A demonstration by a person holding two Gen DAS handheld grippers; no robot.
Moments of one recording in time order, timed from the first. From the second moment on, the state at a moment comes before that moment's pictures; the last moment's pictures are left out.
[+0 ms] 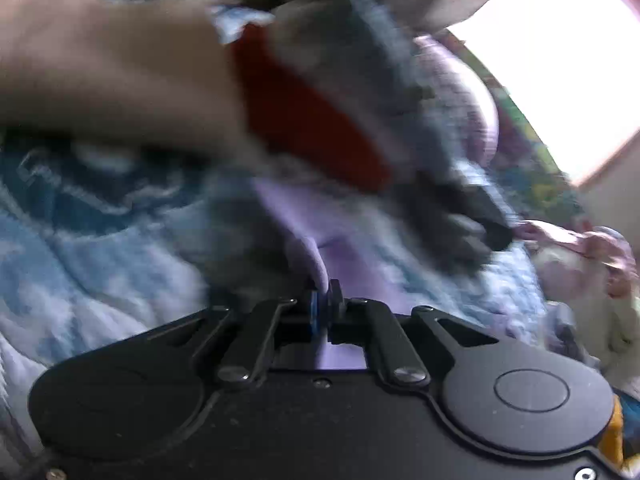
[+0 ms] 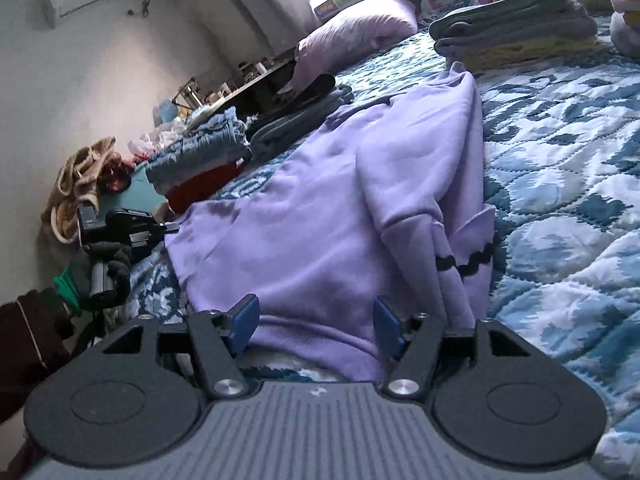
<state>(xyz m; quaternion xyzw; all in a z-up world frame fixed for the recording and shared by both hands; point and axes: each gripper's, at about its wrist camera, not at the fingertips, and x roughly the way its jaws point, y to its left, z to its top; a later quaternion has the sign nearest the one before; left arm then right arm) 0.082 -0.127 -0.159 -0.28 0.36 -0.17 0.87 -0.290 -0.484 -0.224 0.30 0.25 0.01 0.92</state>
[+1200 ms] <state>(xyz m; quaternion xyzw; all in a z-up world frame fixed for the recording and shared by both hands) -0.211 -0.510 -0.154 0.12 0.34 -0.55 0.76 -0.407 -0.620 -0.269 0.61 0.04 -0.12 0.78</state>
